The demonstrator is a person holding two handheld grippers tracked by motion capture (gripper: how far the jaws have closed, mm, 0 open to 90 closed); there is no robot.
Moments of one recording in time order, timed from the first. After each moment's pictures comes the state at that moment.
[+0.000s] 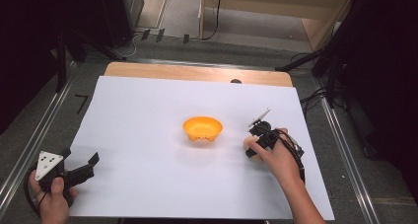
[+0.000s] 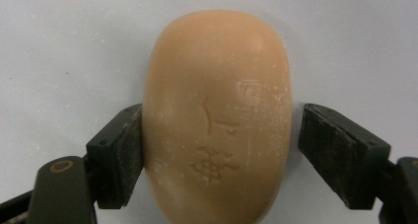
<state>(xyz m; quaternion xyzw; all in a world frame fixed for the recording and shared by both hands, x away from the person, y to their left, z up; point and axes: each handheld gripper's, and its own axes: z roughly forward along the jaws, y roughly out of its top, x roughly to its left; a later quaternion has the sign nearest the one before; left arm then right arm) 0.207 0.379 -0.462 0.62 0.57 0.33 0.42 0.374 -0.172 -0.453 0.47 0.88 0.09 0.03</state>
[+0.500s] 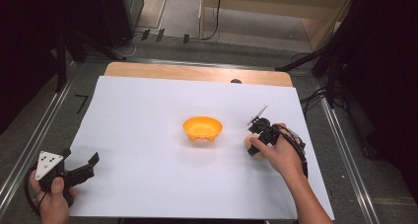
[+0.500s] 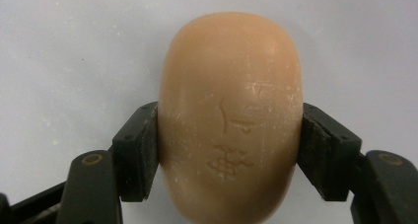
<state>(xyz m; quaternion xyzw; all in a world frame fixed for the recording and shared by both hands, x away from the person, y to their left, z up) 0.207 0.379 -0.462 0.62 0.57 0.33 0.42 0.382 -0.171 -0.438 0.41 0.91 0.07 0.02</state>
